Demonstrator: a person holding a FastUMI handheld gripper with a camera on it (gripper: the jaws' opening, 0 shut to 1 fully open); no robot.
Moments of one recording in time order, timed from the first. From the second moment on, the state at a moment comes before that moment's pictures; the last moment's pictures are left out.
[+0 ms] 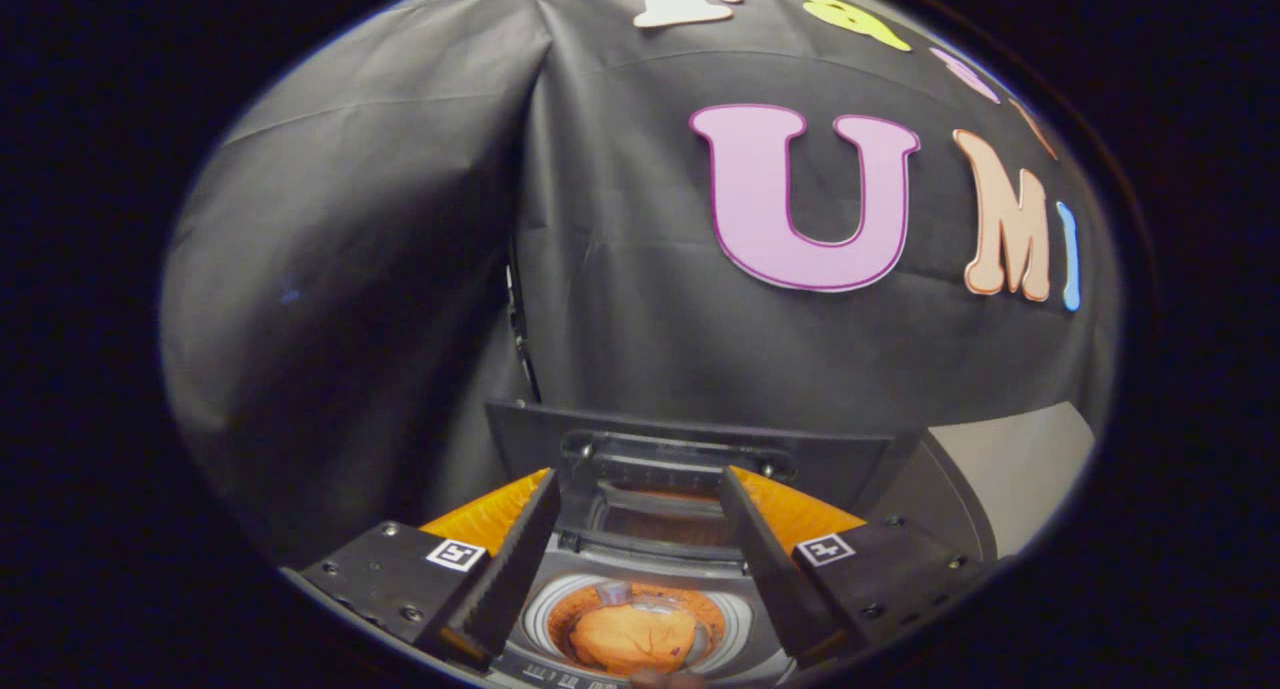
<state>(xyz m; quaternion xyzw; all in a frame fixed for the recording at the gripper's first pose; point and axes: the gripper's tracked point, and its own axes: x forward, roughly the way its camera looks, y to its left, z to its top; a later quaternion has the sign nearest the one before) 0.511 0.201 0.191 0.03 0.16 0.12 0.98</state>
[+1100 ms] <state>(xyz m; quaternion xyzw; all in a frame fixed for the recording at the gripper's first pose) 0.623 0.179 0.153 0.05 0.22 -0.01 0.97</state>
